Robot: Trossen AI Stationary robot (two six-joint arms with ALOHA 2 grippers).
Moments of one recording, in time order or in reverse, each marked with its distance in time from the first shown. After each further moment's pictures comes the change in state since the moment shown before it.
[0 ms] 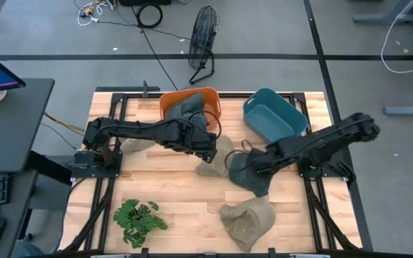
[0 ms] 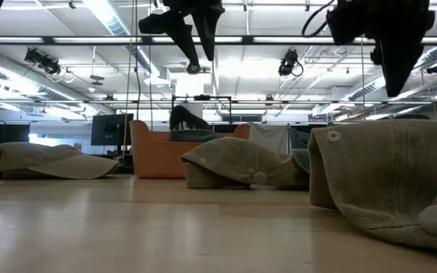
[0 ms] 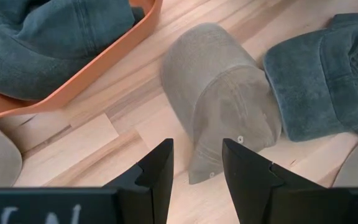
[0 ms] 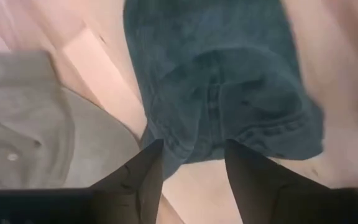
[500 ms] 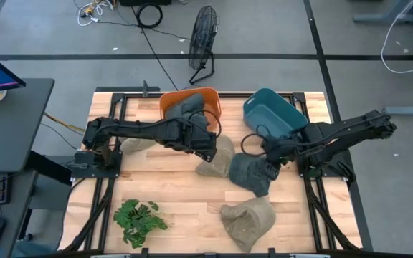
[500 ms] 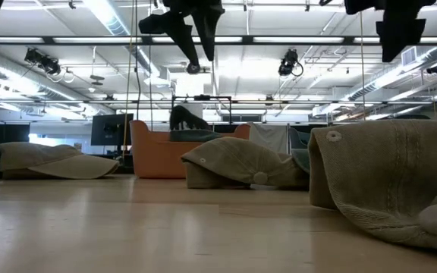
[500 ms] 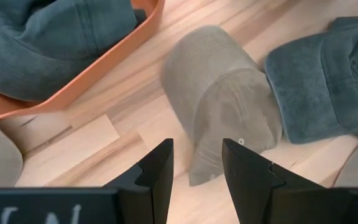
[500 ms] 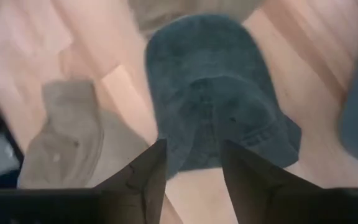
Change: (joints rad) left arm 0.005 -0.001 0.000 0.000 0.000 0.000; right arm -0.035 -0.265 0.000 -0.030 0.076 0.005
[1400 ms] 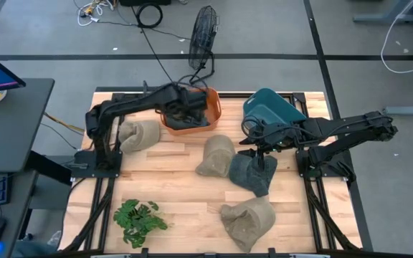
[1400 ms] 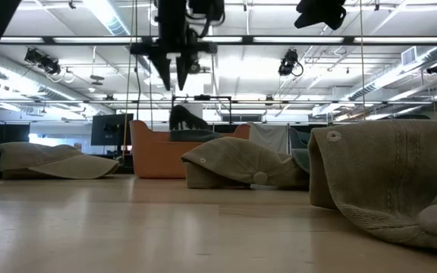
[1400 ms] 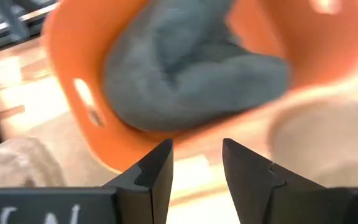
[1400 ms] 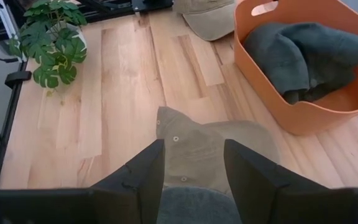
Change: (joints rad) left arm 0.329 -0.001 0.000 -0.153 0.008 0.079; right arm -0.098 -0.004 0.000 0.504 0.112 -0.584
